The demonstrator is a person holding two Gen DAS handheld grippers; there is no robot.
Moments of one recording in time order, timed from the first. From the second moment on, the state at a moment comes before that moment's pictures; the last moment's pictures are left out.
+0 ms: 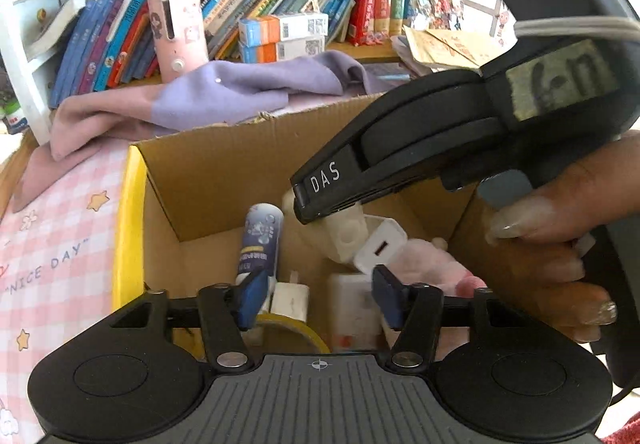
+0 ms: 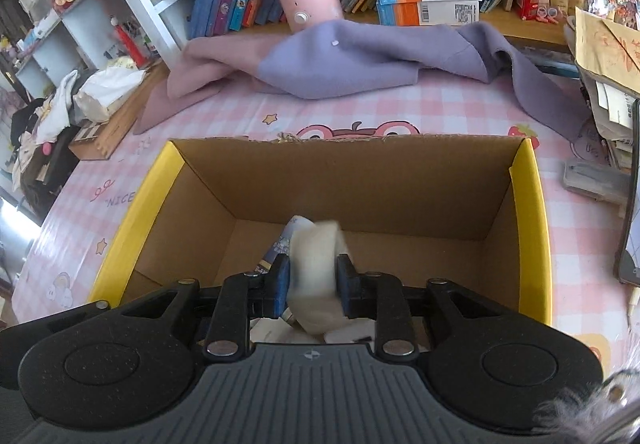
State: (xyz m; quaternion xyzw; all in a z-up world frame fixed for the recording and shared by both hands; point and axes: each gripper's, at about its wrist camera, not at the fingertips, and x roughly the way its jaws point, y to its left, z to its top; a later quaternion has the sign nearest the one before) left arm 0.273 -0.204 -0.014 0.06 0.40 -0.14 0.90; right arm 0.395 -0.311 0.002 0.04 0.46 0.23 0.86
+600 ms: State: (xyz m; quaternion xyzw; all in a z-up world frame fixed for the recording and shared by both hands) left arm 0.197 -0.130 0.050 0.00 0.31 -0.08 0.95; right arm 0.329 -0.313 0.055 0.04 0.38 0.23 0.89
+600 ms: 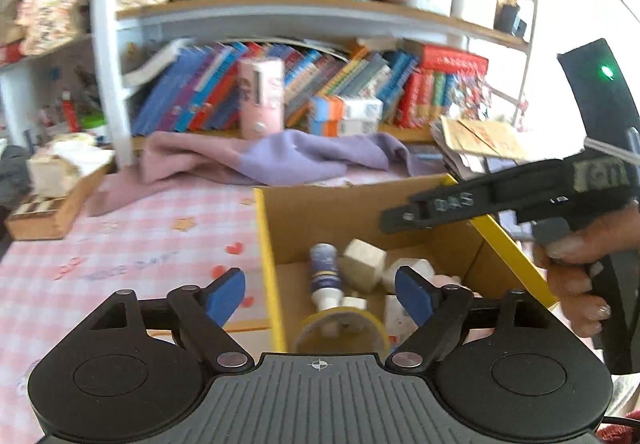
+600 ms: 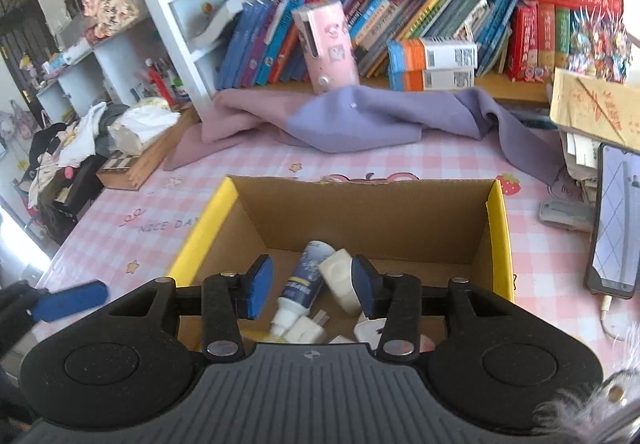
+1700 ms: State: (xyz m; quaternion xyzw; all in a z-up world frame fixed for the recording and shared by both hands) left arm -0.004 -0.015 0.024 -0.01 0.29 -0.01 0.96; right arm 0.041 -0.251 0.034 -0.01 0.30 0.10 0.95
